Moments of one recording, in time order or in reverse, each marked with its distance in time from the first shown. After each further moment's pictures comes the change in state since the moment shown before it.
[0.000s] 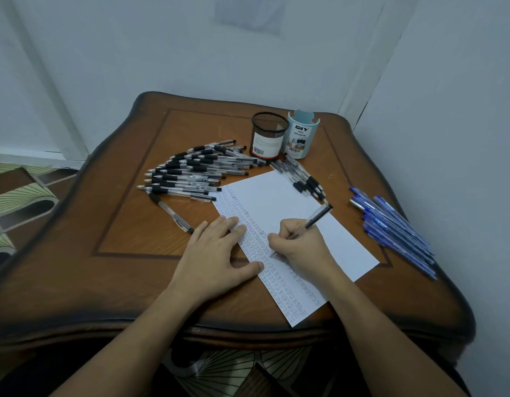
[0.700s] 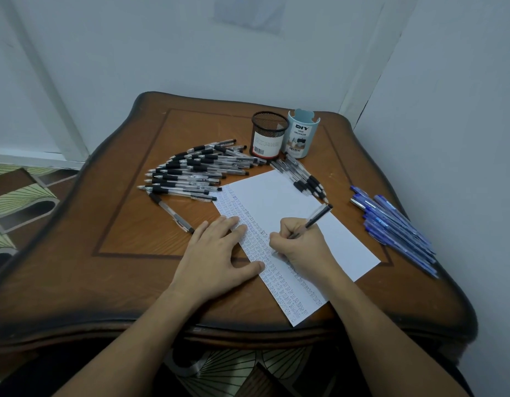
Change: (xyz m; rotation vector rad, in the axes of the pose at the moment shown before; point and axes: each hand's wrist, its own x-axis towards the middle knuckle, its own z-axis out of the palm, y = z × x) left_hand 0.001 0.001 -0.001 0.018 -0.027 -0.018; right_hand -0.001 -0.003 0.000 -0.043 0.029 0.004
